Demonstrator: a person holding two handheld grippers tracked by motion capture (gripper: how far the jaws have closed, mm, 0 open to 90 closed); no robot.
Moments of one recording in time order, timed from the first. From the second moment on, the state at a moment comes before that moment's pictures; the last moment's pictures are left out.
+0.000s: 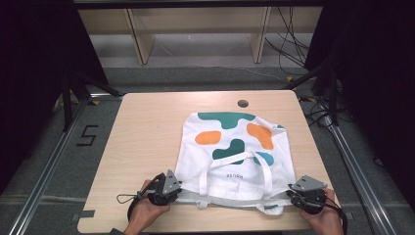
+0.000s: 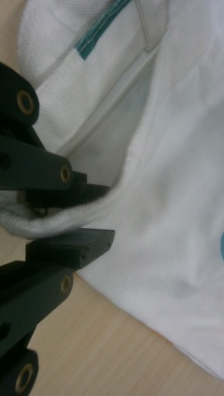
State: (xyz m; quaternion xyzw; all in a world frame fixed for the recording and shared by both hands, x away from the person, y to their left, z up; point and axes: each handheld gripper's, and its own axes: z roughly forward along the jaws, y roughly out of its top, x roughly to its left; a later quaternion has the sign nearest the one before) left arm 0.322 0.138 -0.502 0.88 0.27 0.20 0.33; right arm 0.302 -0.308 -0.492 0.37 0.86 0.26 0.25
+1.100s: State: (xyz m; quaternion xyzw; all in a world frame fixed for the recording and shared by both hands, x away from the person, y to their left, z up) left arm 0.306 0.157 -0.488 0.86 0.29 0.19 0.38; right arm 0.316 -0.307 -0.483 0.35 0.85 0.30 0.27
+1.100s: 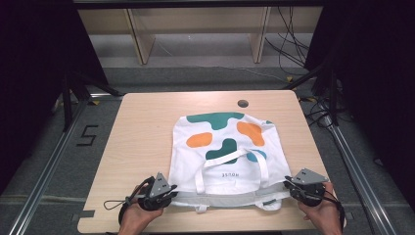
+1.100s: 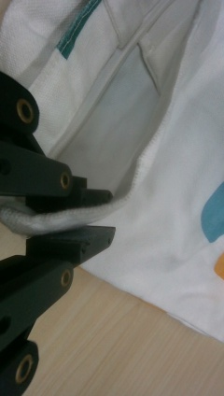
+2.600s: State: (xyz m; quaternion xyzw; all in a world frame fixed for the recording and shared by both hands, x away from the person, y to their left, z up) left arm 0.306 0.184 -0.273 0.72 0.22 0.38 0.55; right arm 0.329 -0.290 -0.259 0.26 0.74 0.43 0.45
